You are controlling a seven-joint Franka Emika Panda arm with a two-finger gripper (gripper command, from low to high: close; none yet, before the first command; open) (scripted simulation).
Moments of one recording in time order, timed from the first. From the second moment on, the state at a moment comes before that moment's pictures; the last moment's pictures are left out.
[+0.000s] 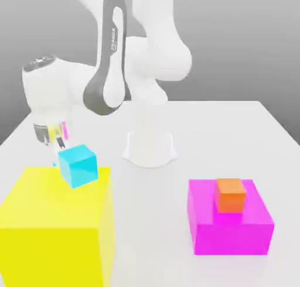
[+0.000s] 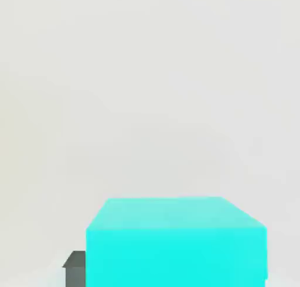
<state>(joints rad) -0.61 -0.07 -0.12 -2.88 0.00 2.71 1.08</state>
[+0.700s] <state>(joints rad) -0.56 -0.12 -0.11 -2.42 0.18 2.12 1.02</state>
